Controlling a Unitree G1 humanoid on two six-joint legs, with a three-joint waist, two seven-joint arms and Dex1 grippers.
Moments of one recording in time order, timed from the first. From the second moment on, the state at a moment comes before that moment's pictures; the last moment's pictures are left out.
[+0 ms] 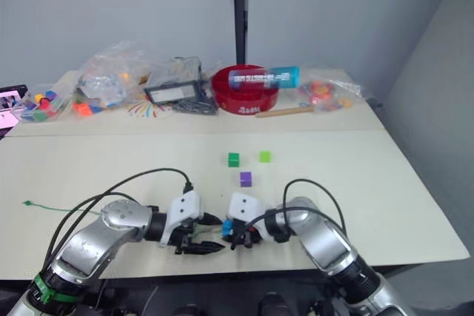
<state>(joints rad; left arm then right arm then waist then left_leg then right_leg) -0.28 0.64 -0.27 -0.40 -0.25 0.63 -1.10 -0.42 -0.48 0.49 -0.29 0.02 0.66 1.00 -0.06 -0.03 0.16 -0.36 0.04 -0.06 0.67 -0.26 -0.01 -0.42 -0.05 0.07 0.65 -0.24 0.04</state>
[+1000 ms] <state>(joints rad) -0.24 0.75 -0.25 -0.20 -0.26 0.38 -1.19 -0.43 -0.48 0.54 -0.37 0.02 0.77 0.91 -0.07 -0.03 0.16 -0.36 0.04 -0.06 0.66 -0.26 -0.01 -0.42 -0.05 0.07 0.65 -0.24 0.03</state>
